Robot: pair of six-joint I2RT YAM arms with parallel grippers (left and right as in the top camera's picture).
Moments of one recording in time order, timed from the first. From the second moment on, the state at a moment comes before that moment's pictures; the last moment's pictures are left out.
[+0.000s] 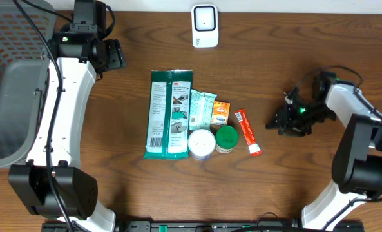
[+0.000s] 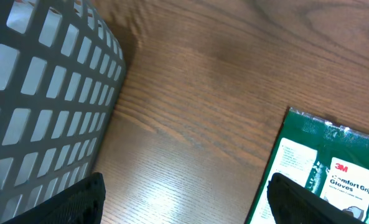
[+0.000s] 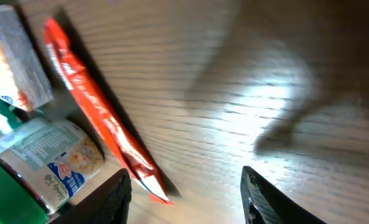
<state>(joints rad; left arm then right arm) -0.05 1.75 1.74 -1.08 -0.24 -0.30 -0.16 1.93 1.21 -1.01 -0.50 -0.04</state>
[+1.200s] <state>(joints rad) -0.05 1.75 1.74 -1.08 -0.24 -0.30 0.50 1.62 1.21 -0.82 -0.19 0.18</state>
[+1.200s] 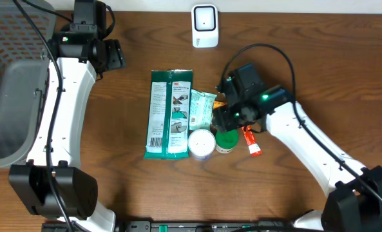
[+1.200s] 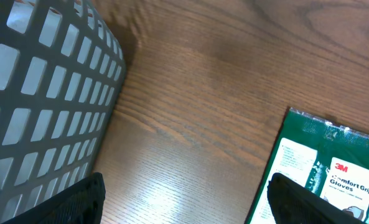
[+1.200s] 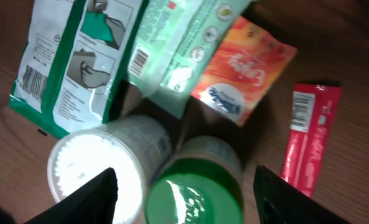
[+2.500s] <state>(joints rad) -0.05 1.75 1.74 -1.08 -0.24 -0.30 0.81 1.62 1.19 -0.70 -0.17 0.17</state>
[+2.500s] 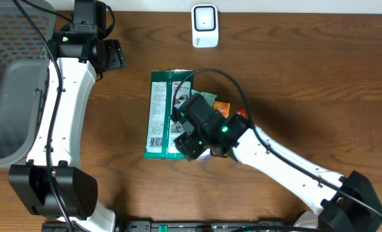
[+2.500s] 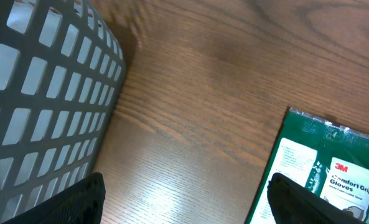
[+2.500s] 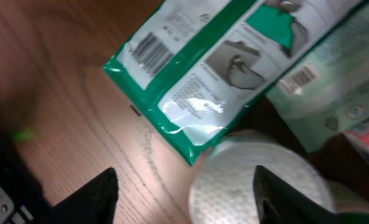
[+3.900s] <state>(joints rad) -0.05 1.75 1.74 -1.08 -0.24 -0.30 0.48 1.67 1.20 -0.92 -0.14 0.27</state>
